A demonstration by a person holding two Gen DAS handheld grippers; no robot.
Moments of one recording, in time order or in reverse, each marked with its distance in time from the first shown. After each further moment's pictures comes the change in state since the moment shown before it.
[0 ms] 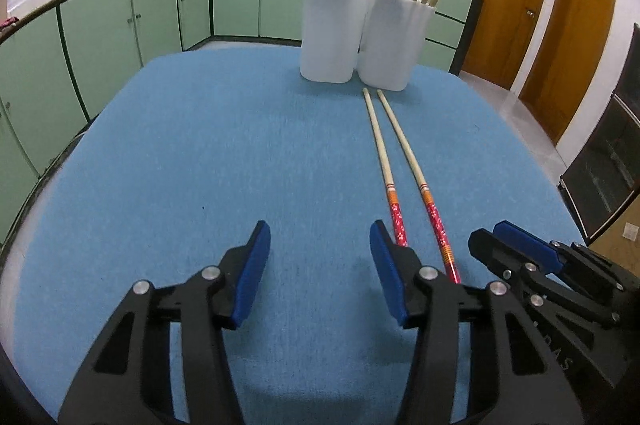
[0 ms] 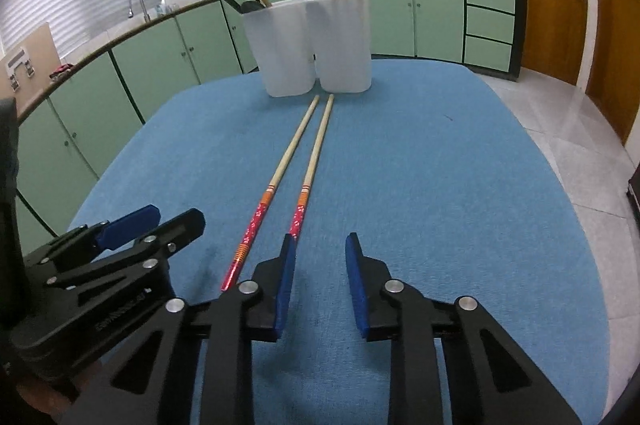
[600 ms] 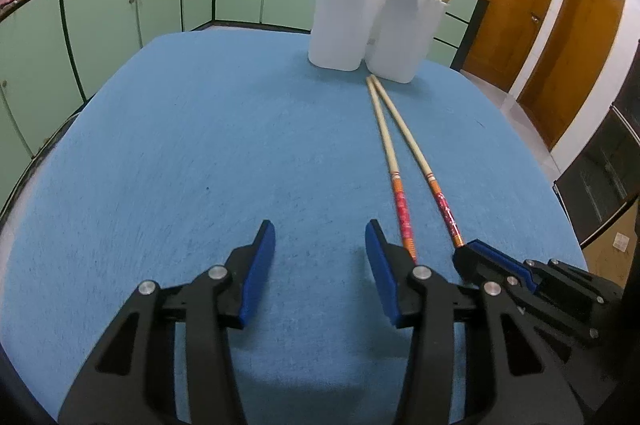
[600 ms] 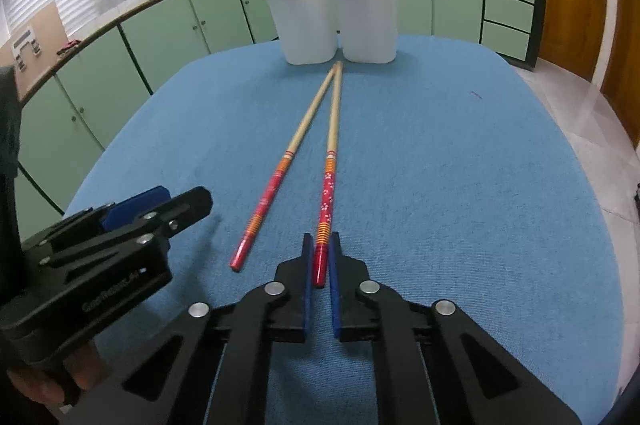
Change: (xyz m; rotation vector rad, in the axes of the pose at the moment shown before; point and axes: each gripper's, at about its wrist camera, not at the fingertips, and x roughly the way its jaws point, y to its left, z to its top) left arm 0.002 0.009 -0.003 -0.042 0.036 -0.026; right arm 0.014 0.007 -0.007 -0.020 0.090 0.028
